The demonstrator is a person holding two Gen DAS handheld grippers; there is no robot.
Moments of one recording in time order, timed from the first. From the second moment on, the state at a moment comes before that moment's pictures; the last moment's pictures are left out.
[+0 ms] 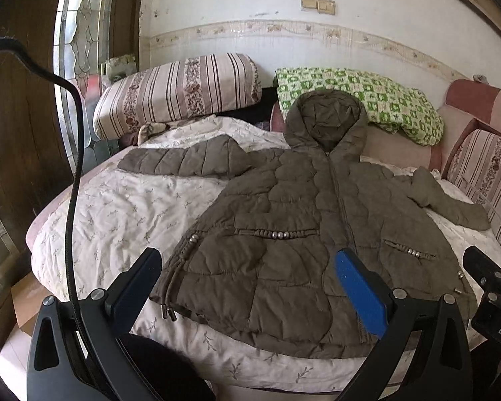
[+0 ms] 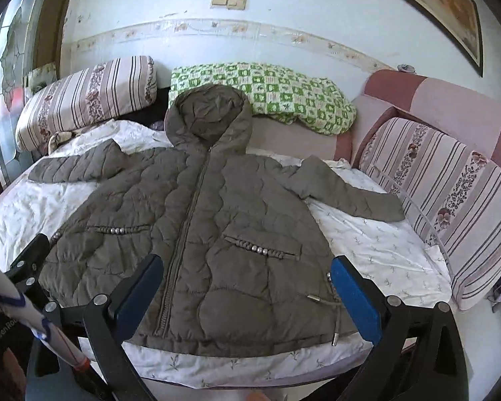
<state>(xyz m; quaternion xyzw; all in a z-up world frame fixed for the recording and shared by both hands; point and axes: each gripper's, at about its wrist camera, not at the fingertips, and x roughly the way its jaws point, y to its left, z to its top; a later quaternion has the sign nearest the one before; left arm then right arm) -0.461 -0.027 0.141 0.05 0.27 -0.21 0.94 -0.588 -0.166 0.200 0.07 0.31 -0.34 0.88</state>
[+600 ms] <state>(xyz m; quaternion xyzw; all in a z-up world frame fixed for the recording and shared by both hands) -0.456 -0.038 0.128 0.06 0.29 -0.22 0.93 -0.598 -0.180 0.181 0.09 0.32 -0.33 0.88</state>
